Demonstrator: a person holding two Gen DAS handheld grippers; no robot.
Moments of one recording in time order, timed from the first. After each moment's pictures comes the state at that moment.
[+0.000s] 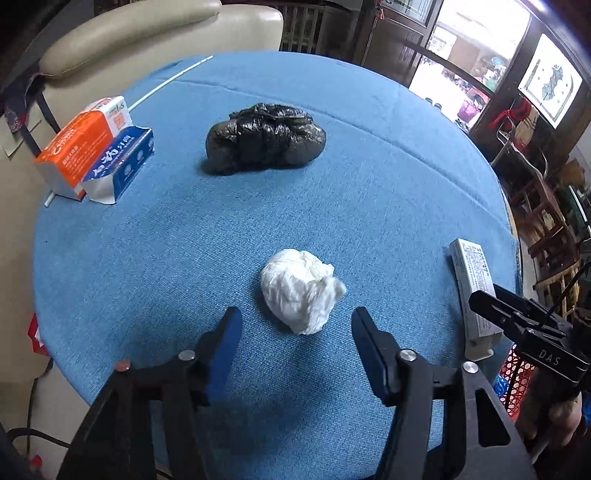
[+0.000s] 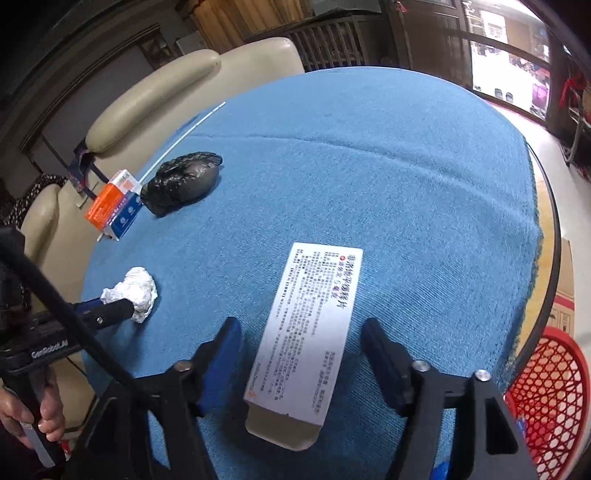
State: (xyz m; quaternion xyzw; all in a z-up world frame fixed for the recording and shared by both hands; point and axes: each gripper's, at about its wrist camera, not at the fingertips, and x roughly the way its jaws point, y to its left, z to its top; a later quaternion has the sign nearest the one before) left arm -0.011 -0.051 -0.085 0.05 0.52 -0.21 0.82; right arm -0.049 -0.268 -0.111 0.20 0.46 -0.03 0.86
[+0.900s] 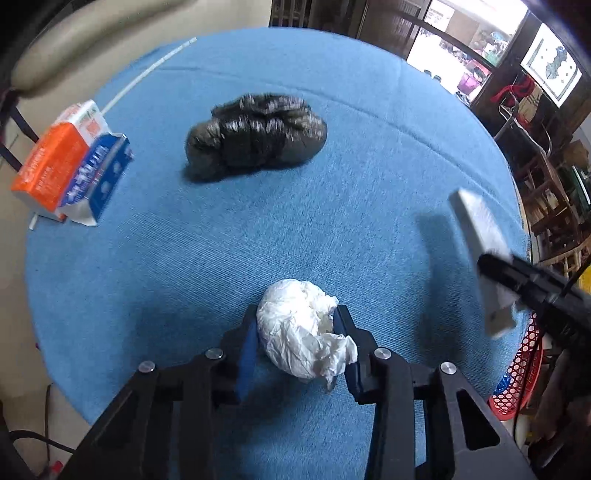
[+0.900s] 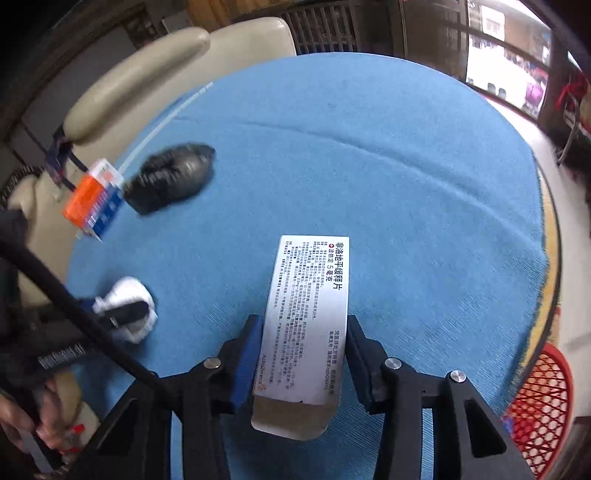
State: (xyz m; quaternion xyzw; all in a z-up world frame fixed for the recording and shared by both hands) left arm 0.030 -0.068 -0.083 0.09 0.56 -0.21 0.80; right arm 0.005 -0.253 -0.087 0.19 0.49 -0.04 0.85
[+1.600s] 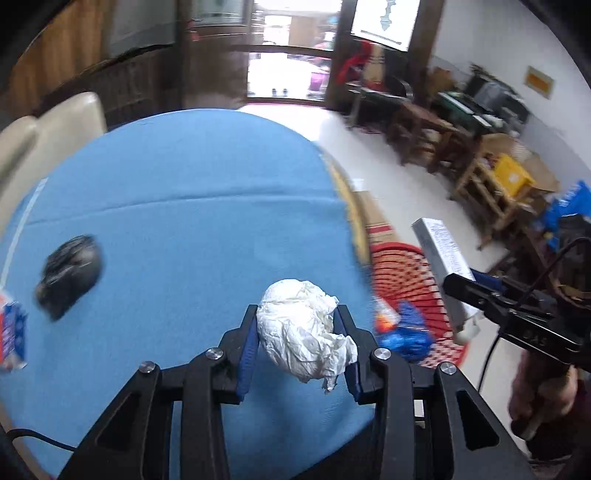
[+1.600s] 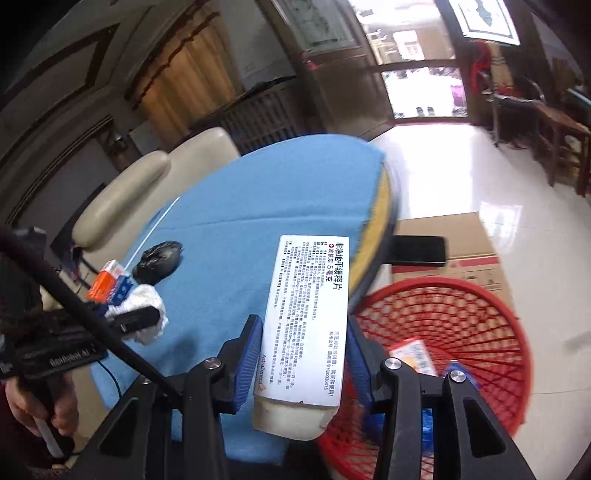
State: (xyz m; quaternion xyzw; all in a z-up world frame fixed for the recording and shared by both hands) left arm -0.081 -0.203 -0.030 0.18 0.43 -0.48 0.75; right arm -0.212 -0.325 -0.061 0.27 0.33 -0.18 0.89
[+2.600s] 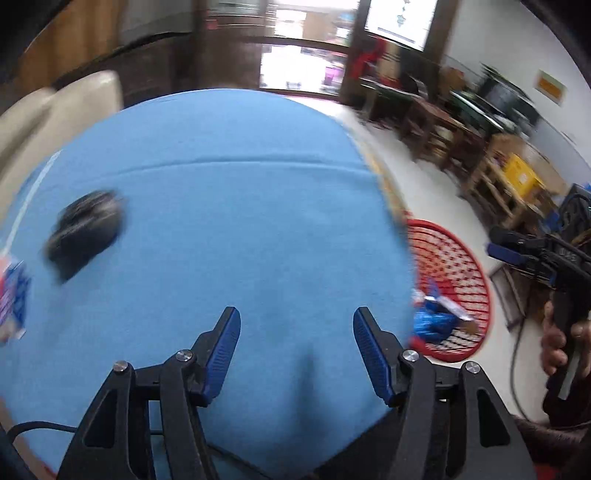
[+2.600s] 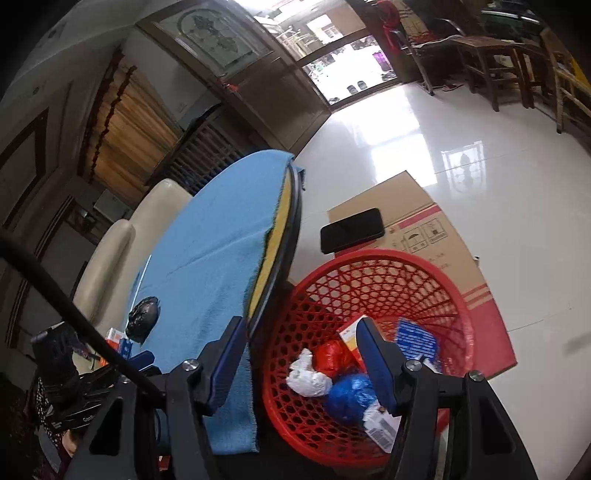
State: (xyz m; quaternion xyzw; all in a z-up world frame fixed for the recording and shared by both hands) left arm -0.052 -0.125 -0.059 0.17 0.44 -0.41 0.78; right arm -0.250 -0.383 -0.080 0.40 0.30 -0.19 0.84
